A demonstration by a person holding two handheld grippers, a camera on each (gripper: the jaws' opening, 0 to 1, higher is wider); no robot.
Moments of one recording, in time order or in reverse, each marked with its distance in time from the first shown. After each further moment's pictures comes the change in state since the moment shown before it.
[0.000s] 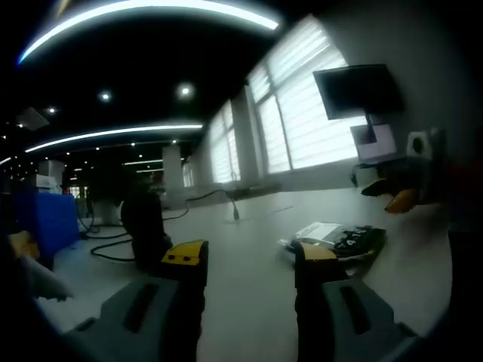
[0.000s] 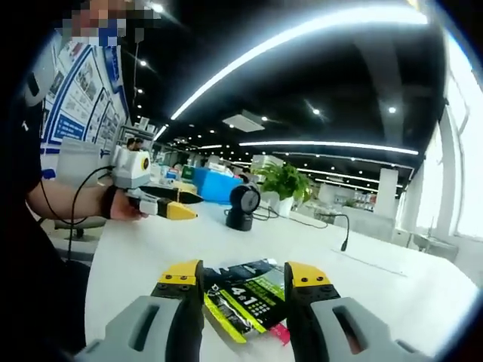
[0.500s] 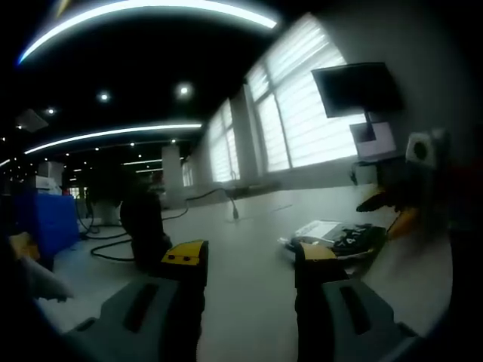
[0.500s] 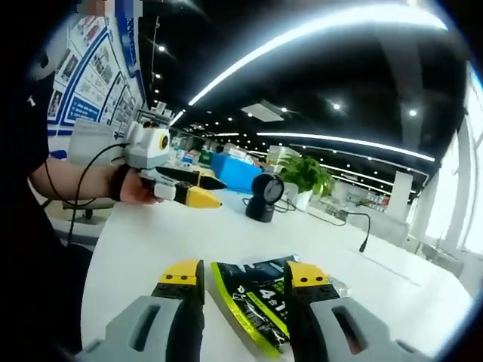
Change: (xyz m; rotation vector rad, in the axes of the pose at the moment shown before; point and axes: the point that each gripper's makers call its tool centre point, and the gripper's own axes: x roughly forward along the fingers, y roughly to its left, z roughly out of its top) left arm -0.001 -0.004 -0.001 0.006 0.006 -0.004; right arm 0.025 0.034 -0.016 -0.097 0.067 0.084
